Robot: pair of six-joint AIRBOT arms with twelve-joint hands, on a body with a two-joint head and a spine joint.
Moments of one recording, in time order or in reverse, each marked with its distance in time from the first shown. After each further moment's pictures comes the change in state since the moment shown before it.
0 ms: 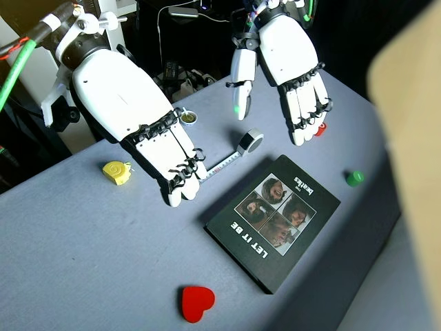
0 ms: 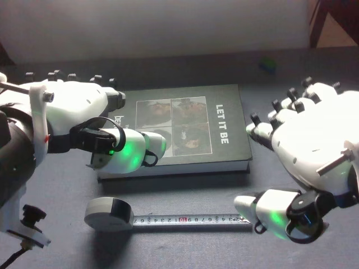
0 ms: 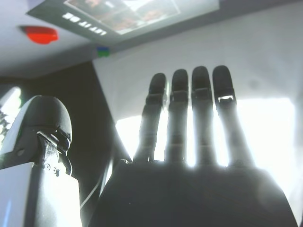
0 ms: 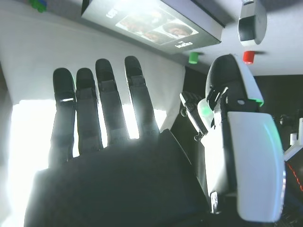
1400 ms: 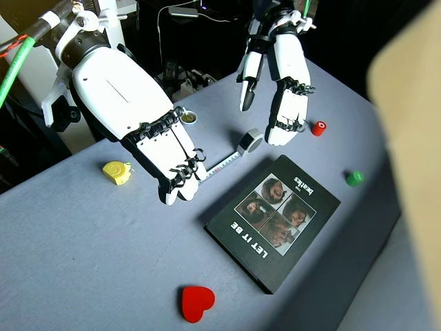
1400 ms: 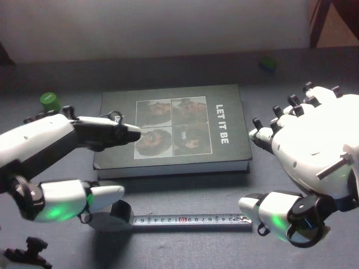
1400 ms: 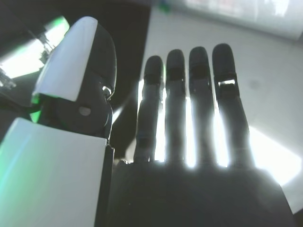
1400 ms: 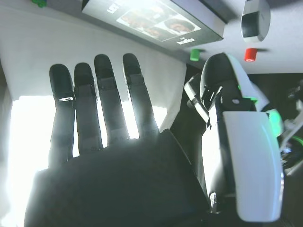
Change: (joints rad) left arm 0.702 0.138 0.194 1.534 0.230 -1.984; right arm -0.007 0.000 0.000 0.009 0.005 -0.023
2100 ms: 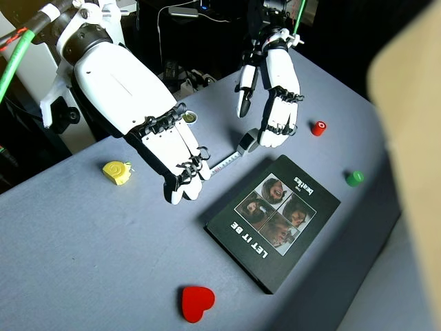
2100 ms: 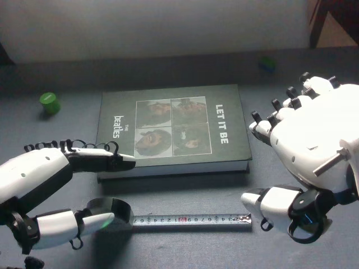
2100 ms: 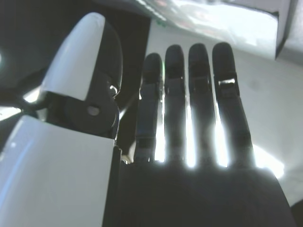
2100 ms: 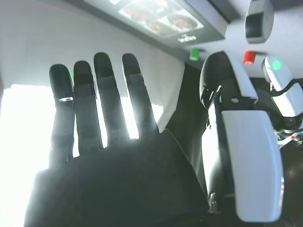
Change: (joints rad) left arm 0.211 -0.132 0.116 0.090 -0.230 -0.042; right arm 0.018 0.000 0.005 -0.005 0.005 -0.044
